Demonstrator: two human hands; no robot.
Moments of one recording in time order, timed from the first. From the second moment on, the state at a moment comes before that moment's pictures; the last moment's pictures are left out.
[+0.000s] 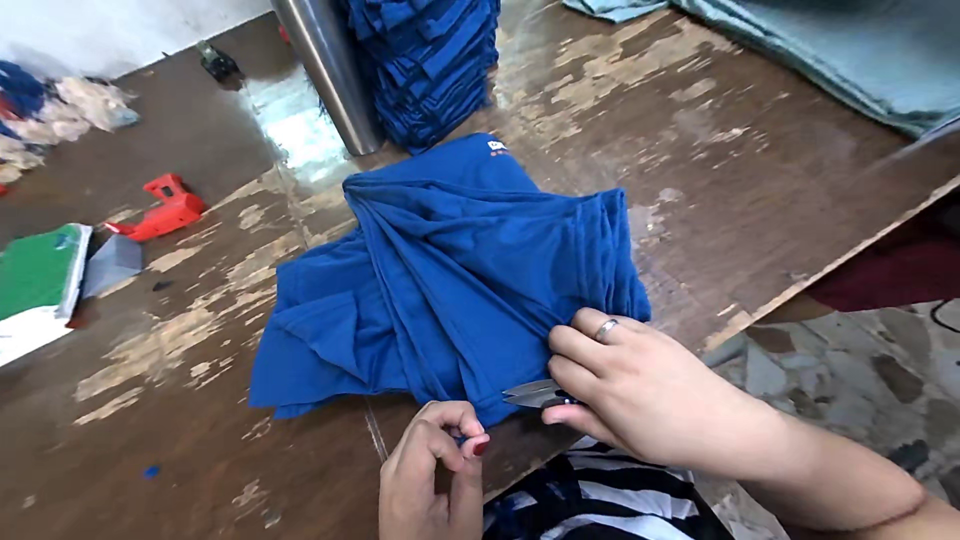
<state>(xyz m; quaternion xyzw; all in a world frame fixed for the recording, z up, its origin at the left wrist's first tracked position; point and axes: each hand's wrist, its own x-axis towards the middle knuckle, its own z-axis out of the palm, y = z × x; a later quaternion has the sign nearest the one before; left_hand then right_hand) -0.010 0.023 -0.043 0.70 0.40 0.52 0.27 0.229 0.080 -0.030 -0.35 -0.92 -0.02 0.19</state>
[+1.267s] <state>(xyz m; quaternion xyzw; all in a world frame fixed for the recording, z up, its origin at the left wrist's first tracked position) -0.061 0.009 -0.011 0.81 0.24 0.32 0.43 0.212 0.080 -0.020 -0.30 -0.90 0.07 0.32</state>
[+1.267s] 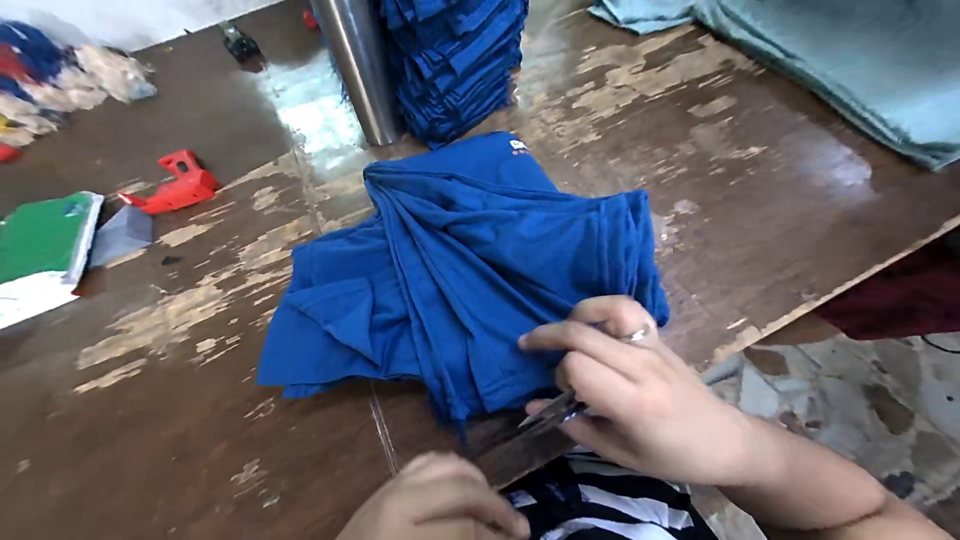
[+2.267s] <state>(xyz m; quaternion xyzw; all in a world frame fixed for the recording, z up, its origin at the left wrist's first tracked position) 0.013 0.045 -0.048 0.37 0.24 0.73 0.53 0.199 0.105 -0.036 -0.32 -0.82 0.23 0.41</state>
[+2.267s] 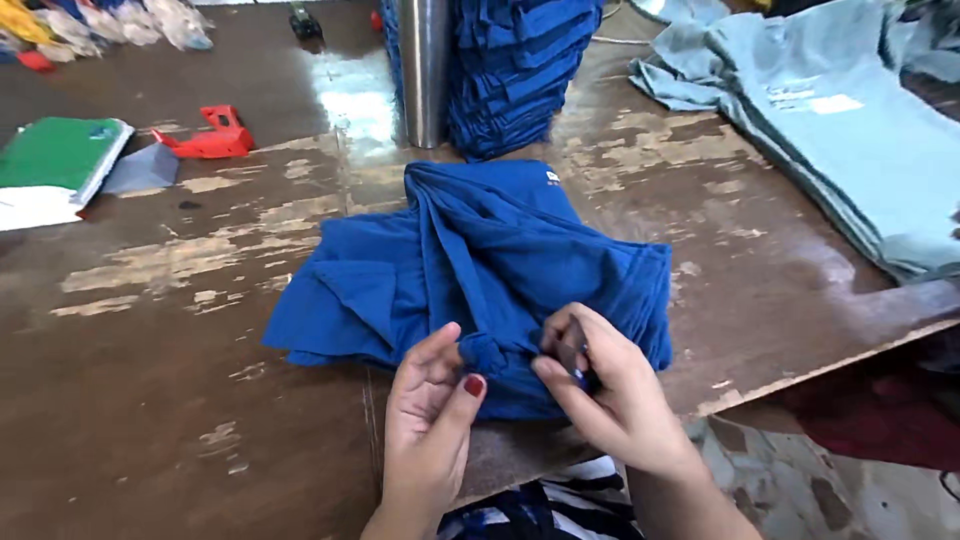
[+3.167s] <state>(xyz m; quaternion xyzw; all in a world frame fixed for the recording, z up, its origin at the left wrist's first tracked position) 0.021 0.032 -0.056 0.50 0.30 0.73 0.36 0.181 0.070 -0.035 -0.37 -0.85 0.13 0.36</state>
